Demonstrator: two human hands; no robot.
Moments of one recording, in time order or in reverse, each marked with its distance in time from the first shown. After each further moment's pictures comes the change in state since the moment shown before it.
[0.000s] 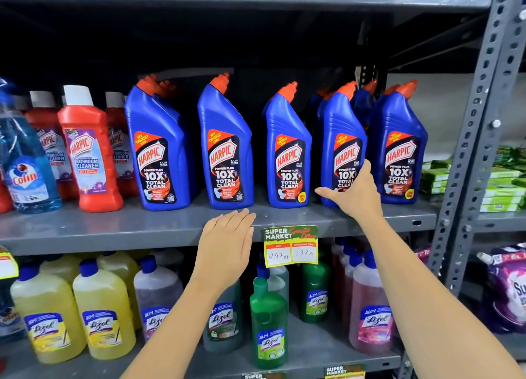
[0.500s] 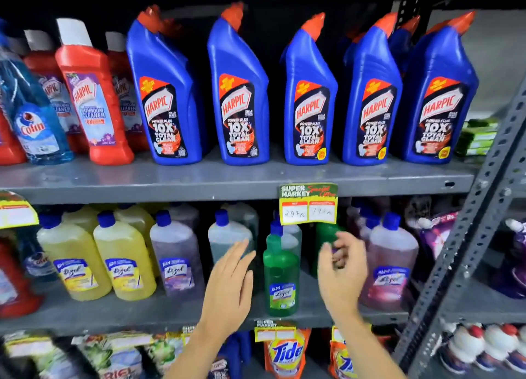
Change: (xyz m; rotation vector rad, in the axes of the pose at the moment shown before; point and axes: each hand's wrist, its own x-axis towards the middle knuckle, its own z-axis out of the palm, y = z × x) left_hand -0.149 0.012 0.059 -0.389 0.009 -0.107; right_hand -0.187 0.095 0.108 0.467 0.282 -0.151
